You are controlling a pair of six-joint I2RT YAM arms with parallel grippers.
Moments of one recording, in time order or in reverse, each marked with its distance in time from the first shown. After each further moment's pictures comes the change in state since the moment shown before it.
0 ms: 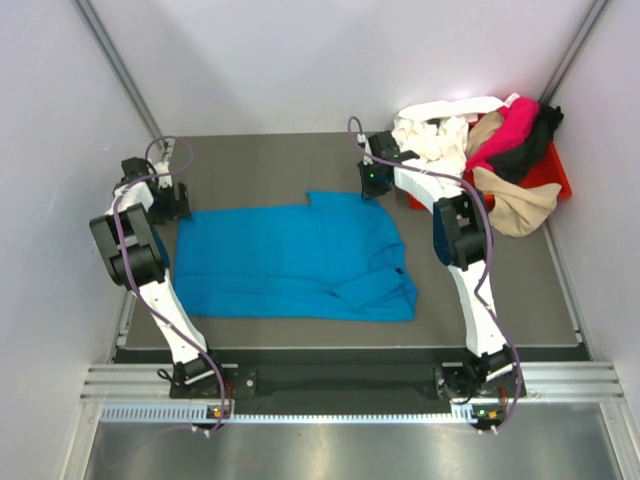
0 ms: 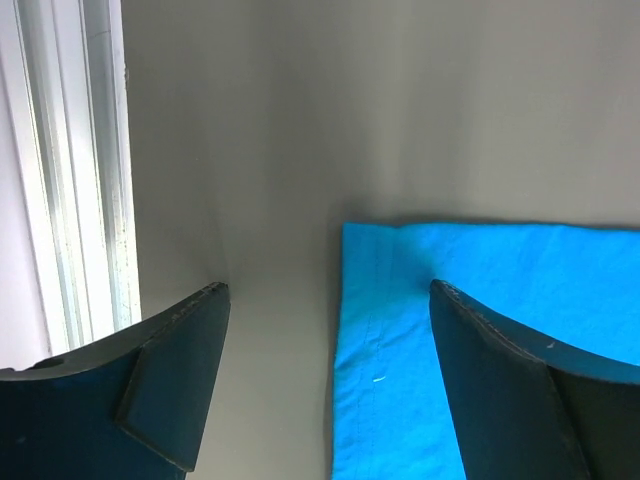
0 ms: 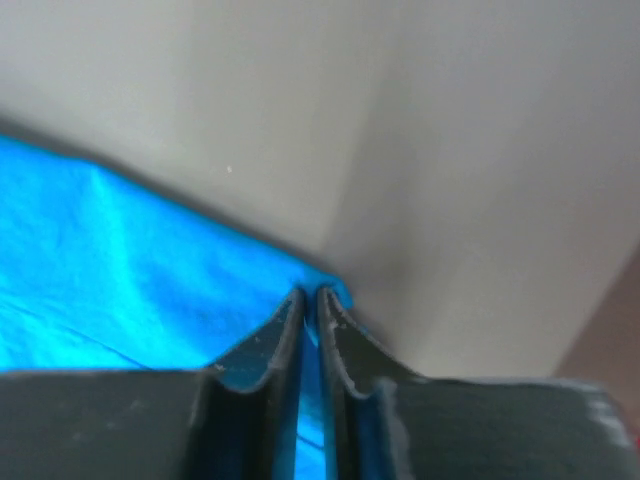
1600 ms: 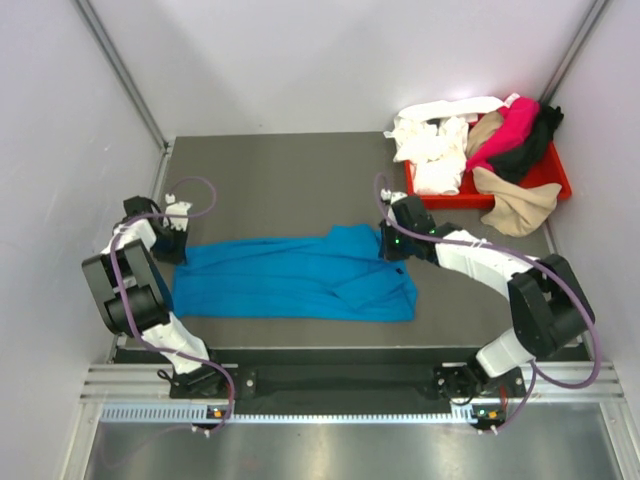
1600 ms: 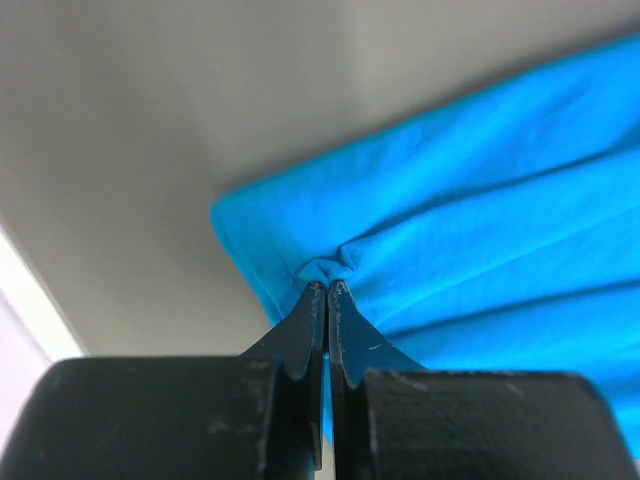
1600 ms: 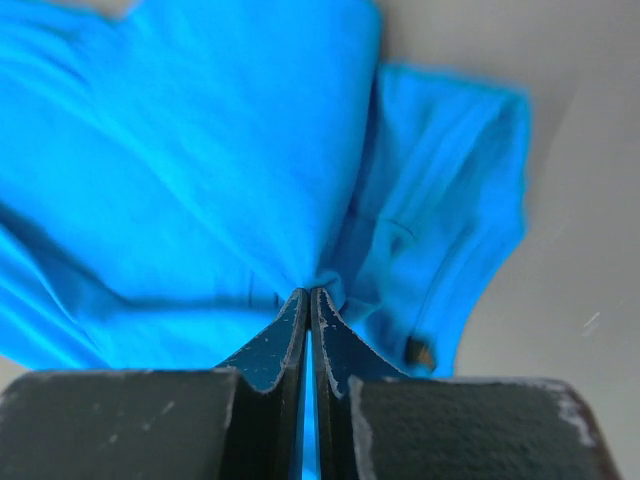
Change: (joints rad) left arm 0.035 -0.432 -0.521 -0.039 0.094 0.386; right arm 0.132 -0.868 -1.068 0.305 0.047 0.163
